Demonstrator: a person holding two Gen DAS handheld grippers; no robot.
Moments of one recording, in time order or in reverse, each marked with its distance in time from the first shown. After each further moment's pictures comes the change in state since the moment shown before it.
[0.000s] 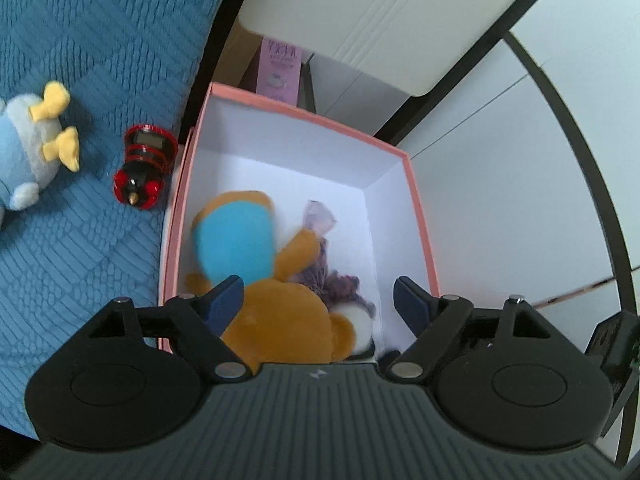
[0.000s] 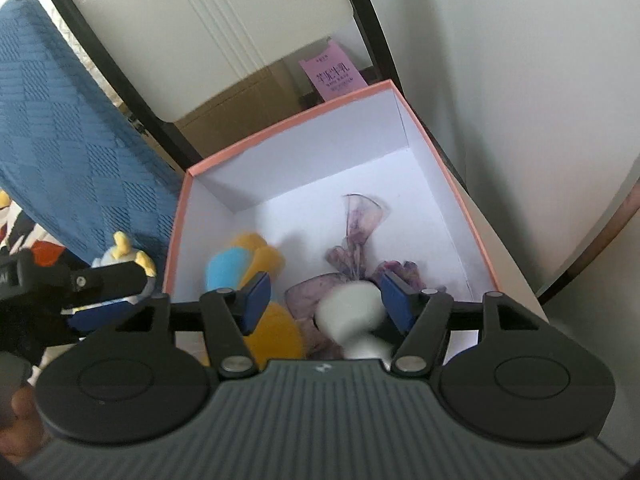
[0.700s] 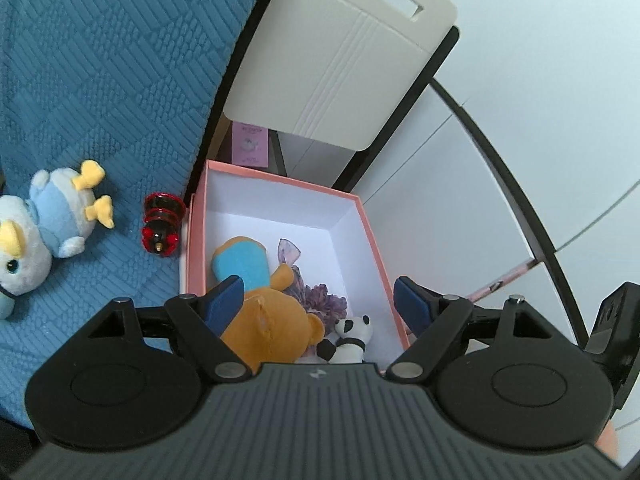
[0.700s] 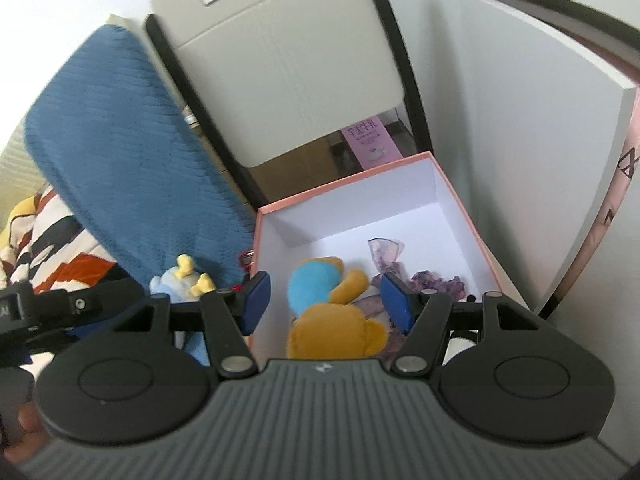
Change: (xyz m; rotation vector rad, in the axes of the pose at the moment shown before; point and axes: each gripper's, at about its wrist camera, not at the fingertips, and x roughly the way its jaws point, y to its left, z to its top) left arm -0.156 -0.017 -0.035 0.117 -0.173 -0.072; right arm -0.106 0.067 -0.016 -0.066 -0.149 0.023
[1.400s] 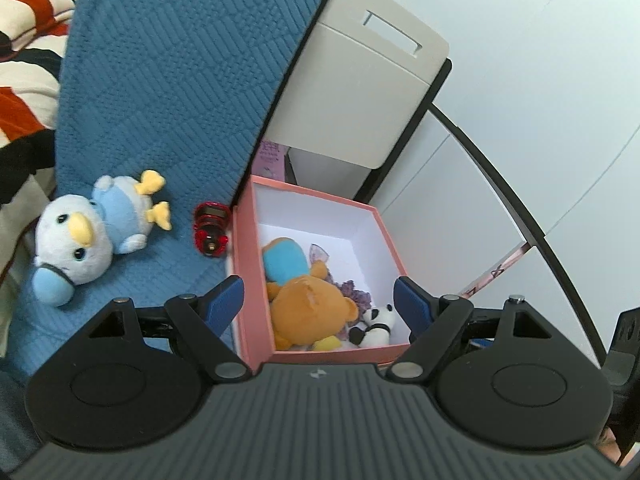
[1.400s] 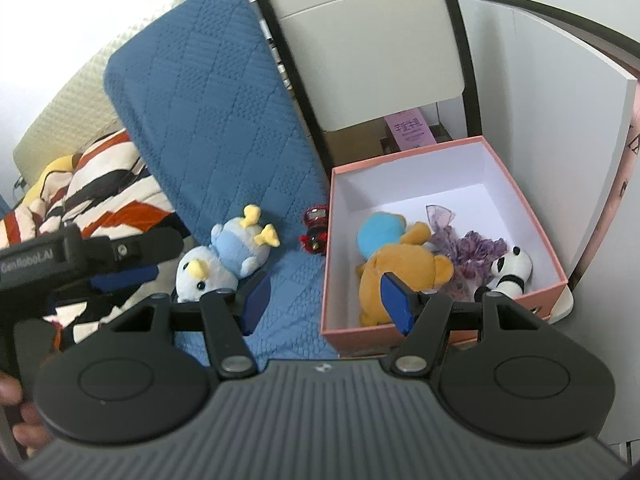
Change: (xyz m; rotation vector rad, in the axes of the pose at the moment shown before) left arm -0.097 0.048 -0.059 0.027 -0.113 0.021; right arm -0.053 0.079 -0.078 -0.114 -0.017 0.061
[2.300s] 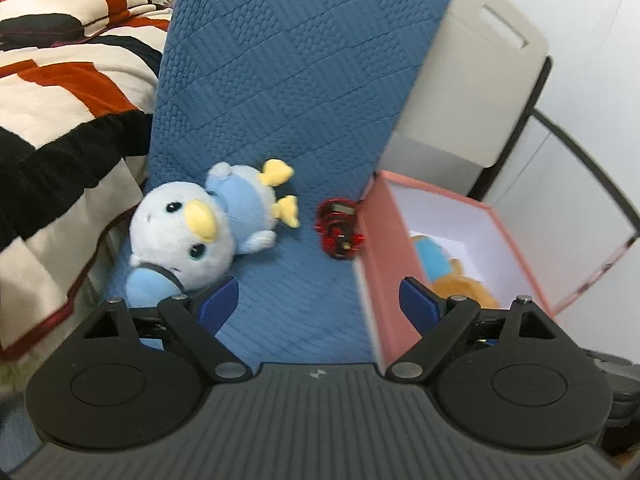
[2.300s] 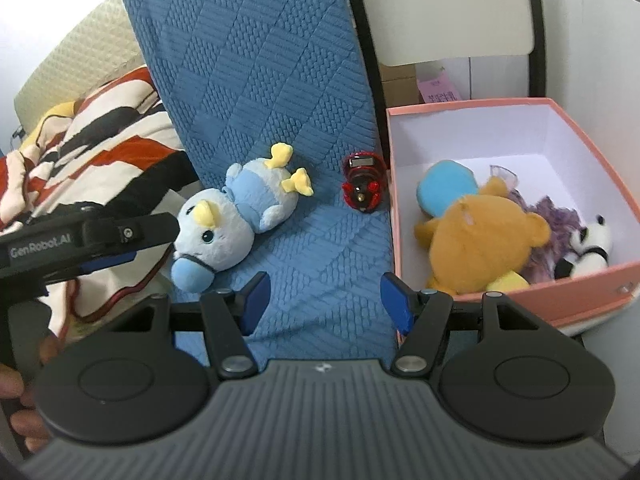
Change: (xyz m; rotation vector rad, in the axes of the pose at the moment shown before) left arm 0.042 0.141 -0.024 0.018 -0.043 0.197; right arm 0.112 0.066 -0.053 -0.099 0.052 -0.009
